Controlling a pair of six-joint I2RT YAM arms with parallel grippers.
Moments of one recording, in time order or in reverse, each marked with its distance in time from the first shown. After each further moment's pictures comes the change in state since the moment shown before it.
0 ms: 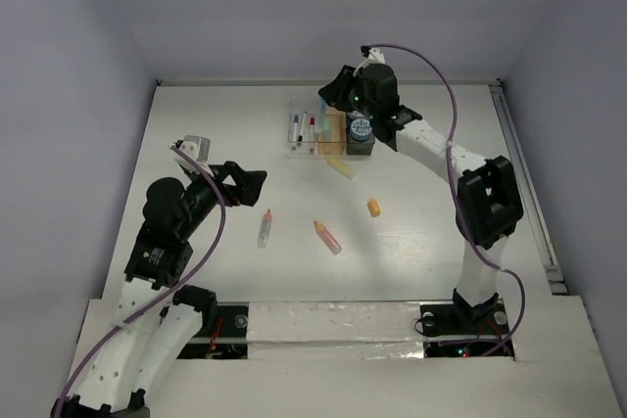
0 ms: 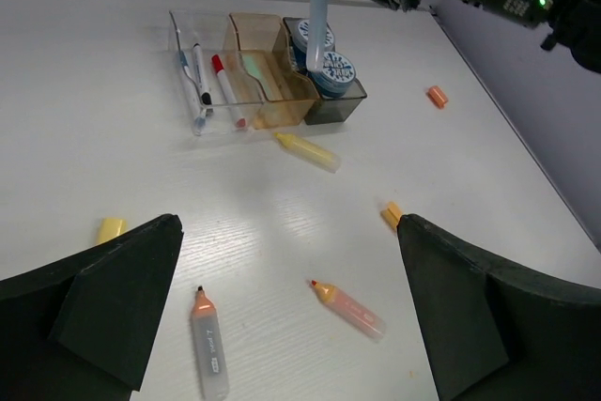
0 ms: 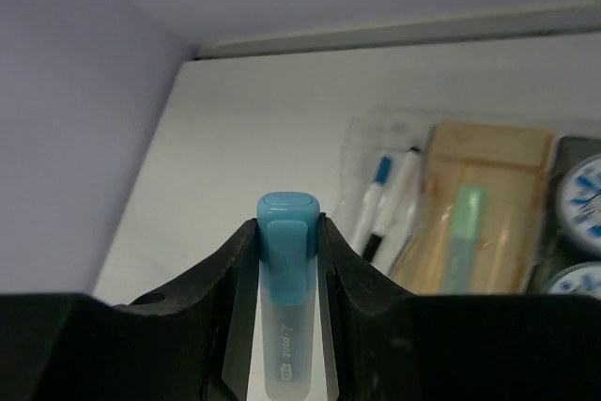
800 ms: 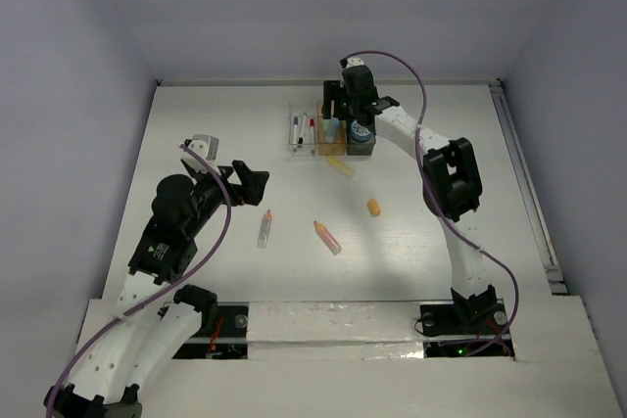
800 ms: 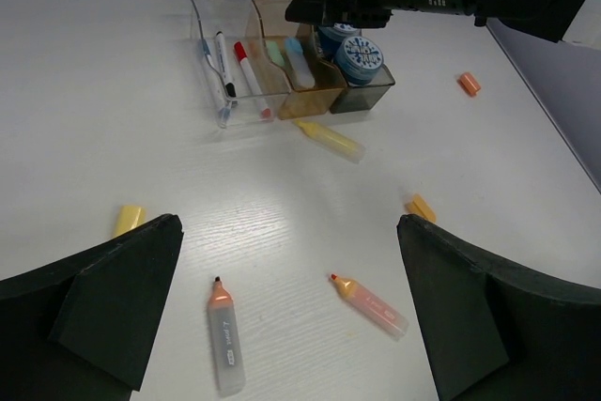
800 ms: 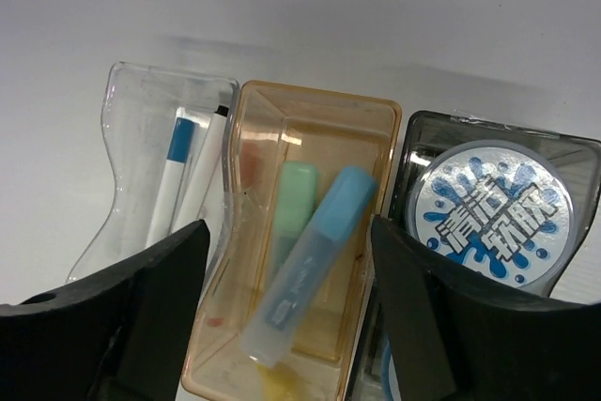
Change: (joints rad) left arm -0.079 0.035 0.000 -0.014 -0.116 0.038; right arm -0.055 0.393 0.423 -0.401 0.164 -0.320
